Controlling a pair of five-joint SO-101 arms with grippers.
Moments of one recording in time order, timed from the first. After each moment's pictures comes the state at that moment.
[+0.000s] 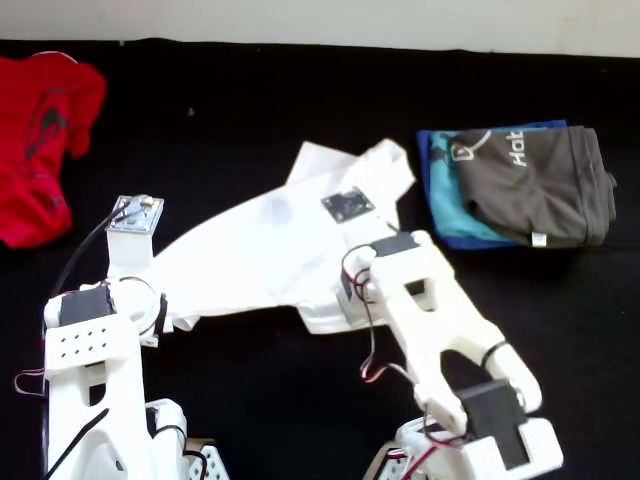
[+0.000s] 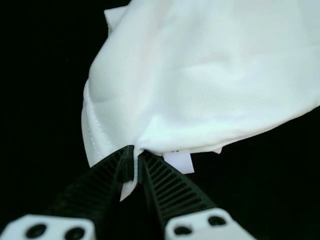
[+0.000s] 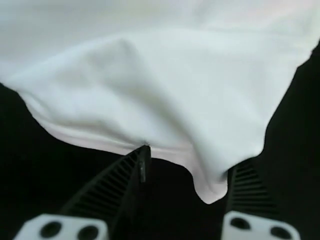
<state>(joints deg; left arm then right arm) -22.1 -47.1 62.9 61.8 -22.7 -24.9 -7.7 41.5 59.6 8.8</state>
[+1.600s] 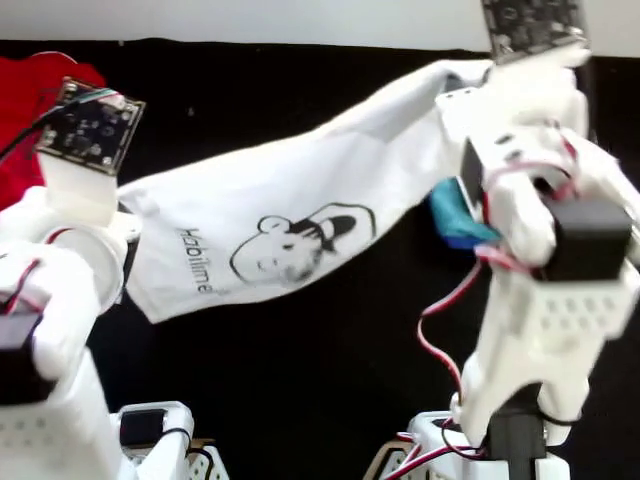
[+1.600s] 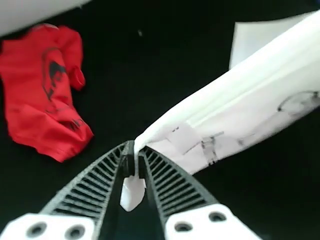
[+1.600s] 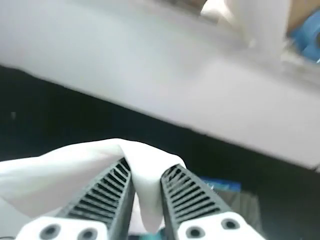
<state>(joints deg) -12.9 -47.2 -2.9 90.5 -22.5 -8.3 -15.5 -43.7 84.5 19.5</state>
